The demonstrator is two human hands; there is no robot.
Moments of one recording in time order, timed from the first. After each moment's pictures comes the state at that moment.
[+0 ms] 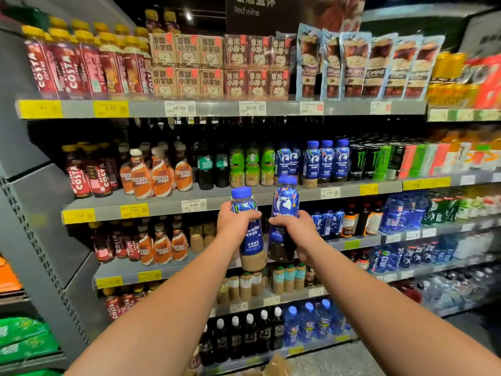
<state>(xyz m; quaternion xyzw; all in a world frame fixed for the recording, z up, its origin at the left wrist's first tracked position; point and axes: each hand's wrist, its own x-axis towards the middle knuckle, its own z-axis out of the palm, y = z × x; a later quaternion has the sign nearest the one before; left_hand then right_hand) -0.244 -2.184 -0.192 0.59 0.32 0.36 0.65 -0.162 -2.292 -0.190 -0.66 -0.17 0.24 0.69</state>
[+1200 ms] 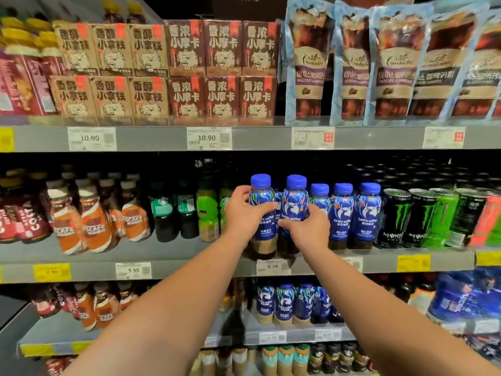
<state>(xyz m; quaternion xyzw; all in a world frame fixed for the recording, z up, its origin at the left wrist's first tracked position) 0.039 -2.067 -0.146 0.65 0.30 0.46 0.52 0.126 -2.160 -0.163 -0.77 -0.26 0.04 0.58</state>
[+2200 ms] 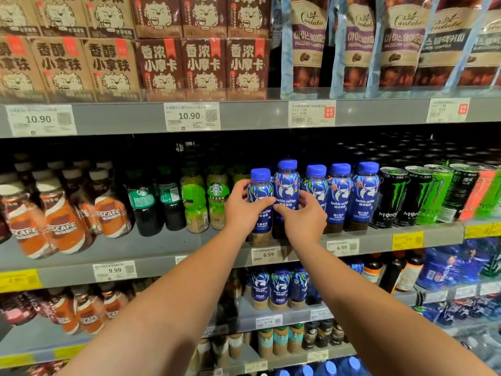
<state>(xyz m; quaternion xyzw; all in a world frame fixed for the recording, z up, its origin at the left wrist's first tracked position) 0.059 -2.048 -0.178 0.68 0.28 0.41 0.54 0.124 -2.145 -0.178 -0.78 -0.19 -0.01 0.60</state>
